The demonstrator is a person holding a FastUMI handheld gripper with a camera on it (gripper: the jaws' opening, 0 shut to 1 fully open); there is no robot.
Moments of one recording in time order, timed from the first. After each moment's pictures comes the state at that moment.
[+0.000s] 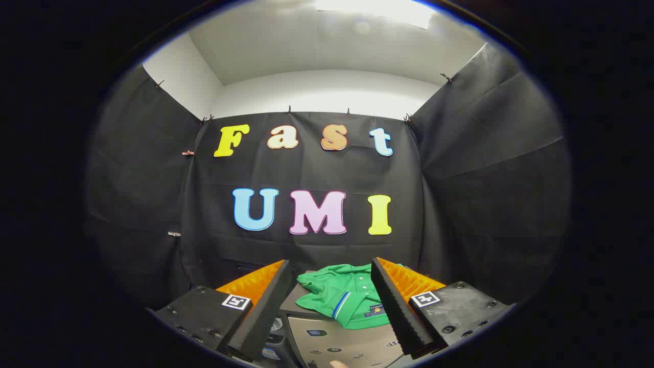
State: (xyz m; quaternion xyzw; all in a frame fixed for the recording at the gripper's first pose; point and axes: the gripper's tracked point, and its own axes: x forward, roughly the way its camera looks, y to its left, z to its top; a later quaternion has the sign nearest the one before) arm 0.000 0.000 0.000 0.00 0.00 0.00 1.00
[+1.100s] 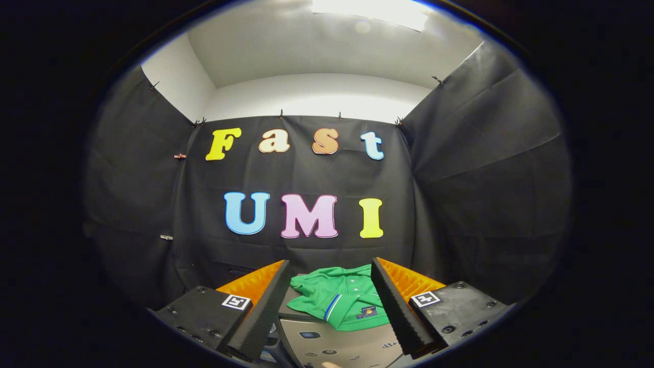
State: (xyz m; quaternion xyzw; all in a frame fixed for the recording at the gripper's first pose) arm 0.001 -0.005 -0.001 0.00 -0.01 -0.03 1.00
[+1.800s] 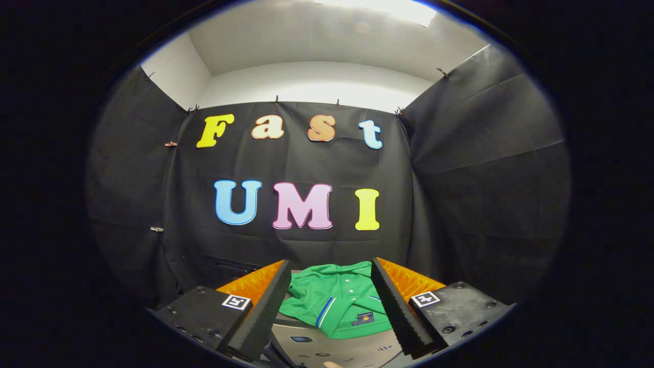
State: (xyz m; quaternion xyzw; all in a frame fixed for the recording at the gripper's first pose) arm 0.060 -0.019 -0.014 -0.01 0.03 -0.05 1.00
